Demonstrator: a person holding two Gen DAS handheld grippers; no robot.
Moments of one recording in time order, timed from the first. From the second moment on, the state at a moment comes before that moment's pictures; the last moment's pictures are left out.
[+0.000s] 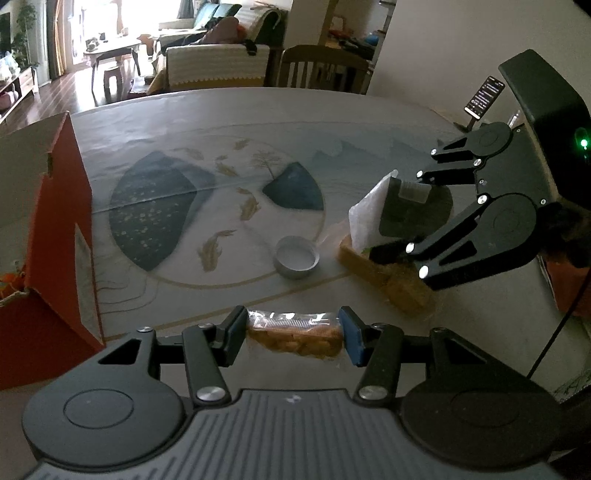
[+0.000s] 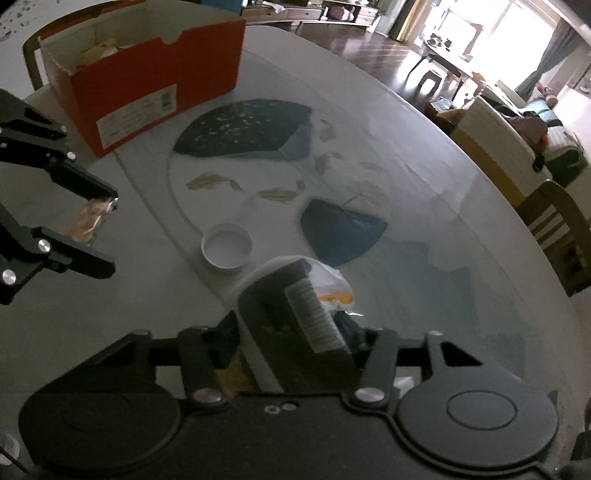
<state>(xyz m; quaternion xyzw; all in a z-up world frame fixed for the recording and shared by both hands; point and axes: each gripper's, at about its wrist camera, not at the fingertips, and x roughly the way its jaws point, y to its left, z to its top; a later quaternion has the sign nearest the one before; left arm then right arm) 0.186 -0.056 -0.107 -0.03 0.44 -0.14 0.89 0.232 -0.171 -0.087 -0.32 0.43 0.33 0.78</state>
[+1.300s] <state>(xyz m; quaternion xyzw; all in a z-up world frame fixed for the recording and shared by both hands) 0.163 0.036 -0.033 -0.02 0.38 -0.20 0.90 0.184 -0.094 0.015 -0.09 0.45 0.29 0.84</state>
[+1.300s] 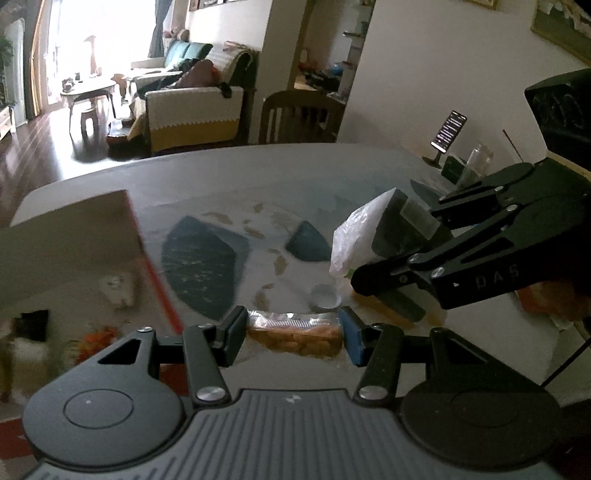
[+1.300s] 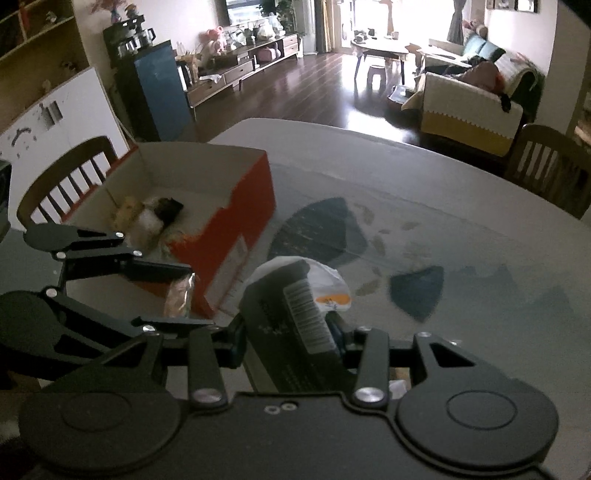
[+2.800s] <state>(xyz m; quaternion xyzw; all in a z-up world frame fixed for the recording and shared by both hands) 0.223 0.231 -0.074 0.05 0.42 -0.10 0.90 0.270 0.159 -0.048 -0.12 0.49 0.25 0.83</state>
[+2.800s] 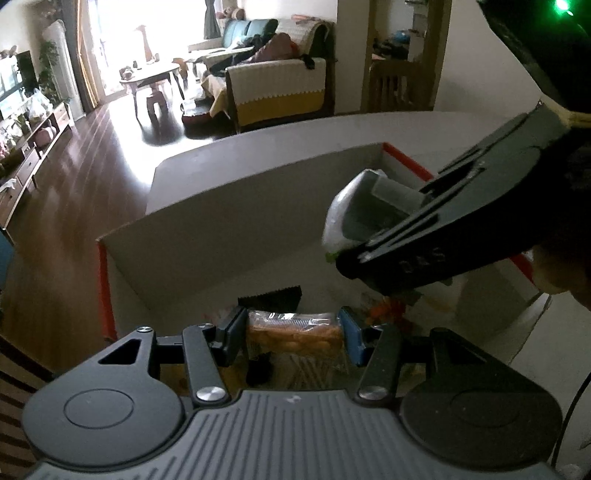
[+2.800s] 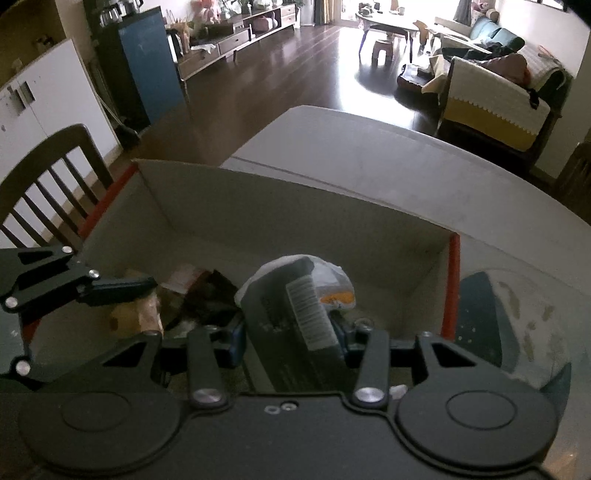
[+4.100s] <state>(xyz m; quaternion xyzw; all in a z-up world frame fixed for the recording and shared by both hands) 0.206 0.222 -0.065 0.03 0.44 -0.08 0.89 0.238 0.124 0.002 -0.09 0.46 0.31 0.83</state>
